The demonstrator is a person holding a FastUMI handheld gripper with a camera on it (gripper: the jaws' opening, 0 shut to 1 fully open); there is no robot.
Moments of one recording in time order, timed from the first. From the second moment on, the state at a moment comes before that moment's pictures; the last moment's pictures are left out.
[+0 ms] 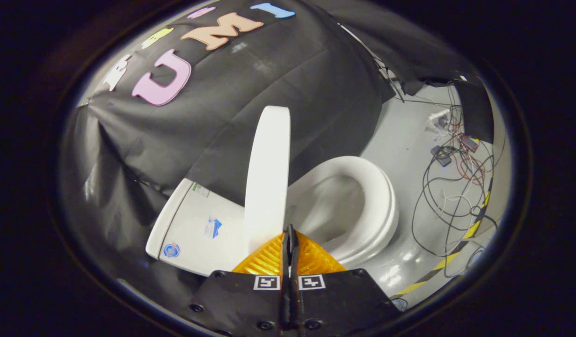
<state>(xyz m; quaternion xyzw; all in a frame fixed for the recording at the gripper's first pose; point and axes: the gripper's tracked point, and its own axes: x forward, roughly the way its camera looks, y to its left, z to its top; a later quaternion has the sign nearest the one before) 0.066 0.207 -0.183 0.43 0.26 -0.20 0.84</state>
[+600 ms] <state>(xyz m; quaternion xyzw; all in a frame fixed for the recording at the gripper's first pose) 0.075 0.212 -0.165 0.37 0.29 -0.21 0.86</state>
